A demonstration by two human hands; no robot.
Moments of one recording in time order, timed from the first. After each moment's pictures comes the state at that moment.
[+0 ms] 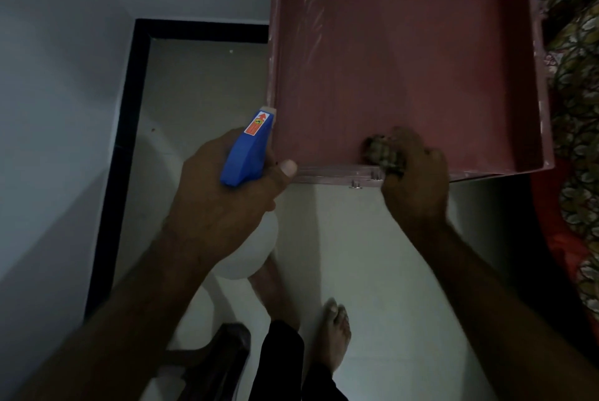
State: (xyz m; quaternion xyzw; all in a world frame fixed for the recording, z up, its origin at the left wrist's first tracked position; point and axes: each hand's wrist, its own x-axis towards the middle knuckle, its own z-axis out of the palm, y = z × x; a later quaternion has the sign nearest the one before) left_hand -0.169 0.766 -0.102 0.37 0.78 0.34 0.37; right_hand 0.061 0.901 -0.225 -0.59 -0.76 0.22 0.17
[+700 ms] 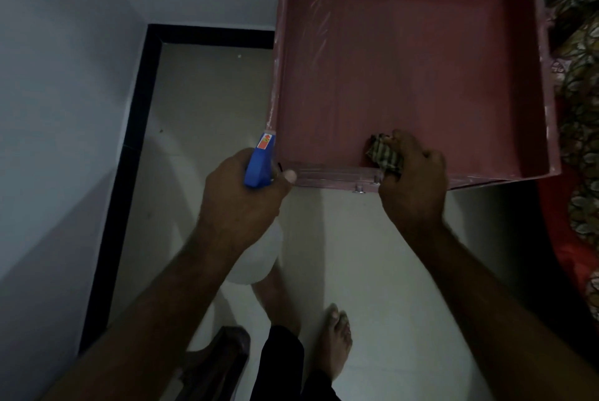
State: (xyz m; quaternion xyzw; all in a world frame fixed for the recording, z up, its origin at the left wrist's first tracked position) left_hand -0.153 0.765 -0.145 0.31 0.85 0.27 0.33; right_hand 0.058 0.899 -0.230 -0.60 -0.75 0.21 0.16
